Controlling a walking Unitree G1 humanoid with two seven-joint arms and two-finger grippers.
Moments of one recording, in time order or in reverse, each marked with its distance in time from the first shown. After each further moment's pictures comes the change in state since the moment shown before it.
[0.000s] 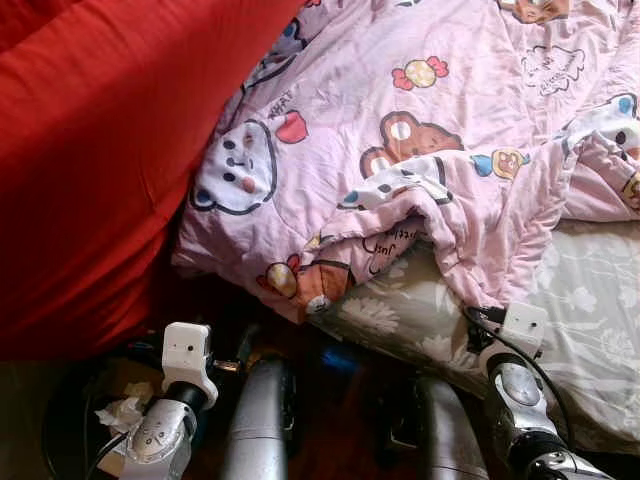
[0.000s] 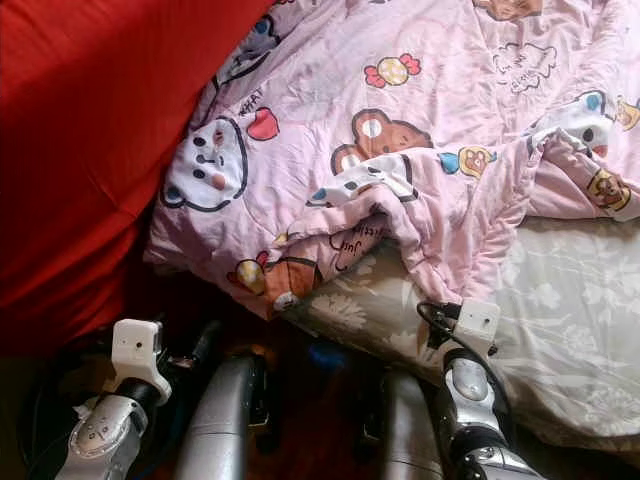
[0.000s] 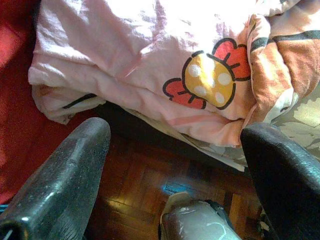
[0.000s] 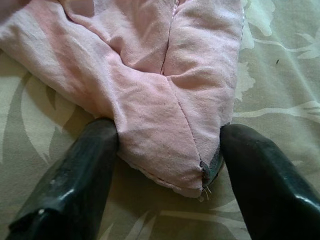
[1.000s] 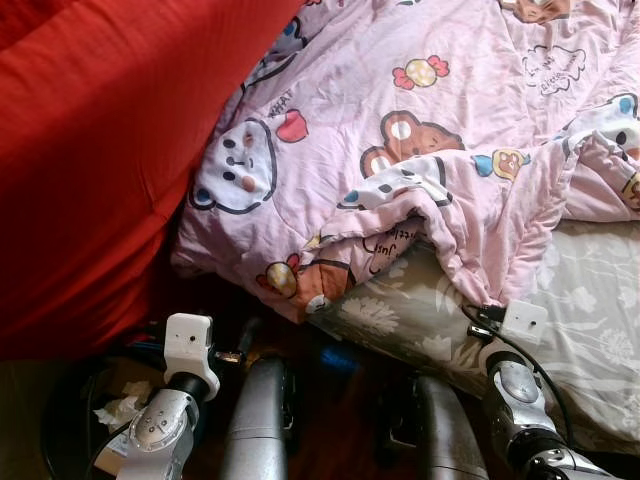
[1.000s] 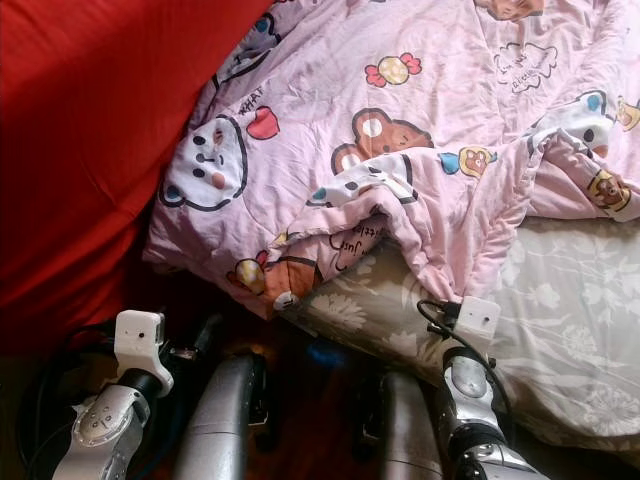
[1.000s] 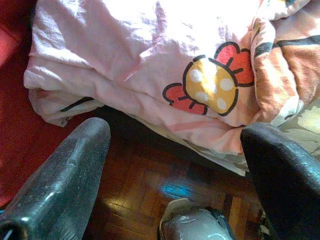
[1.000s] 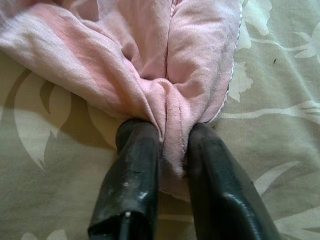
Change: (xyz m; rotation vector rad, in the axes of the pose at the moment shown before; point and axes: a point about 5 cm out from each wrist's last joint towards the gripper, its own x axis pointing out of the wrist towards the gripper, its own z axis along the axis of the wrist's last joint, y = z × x) left arm 0.012 0.000 0.004 -0.002 0.000 0.003; right arm 0.002 0.001 0.003 0.008 0.009 -0.019
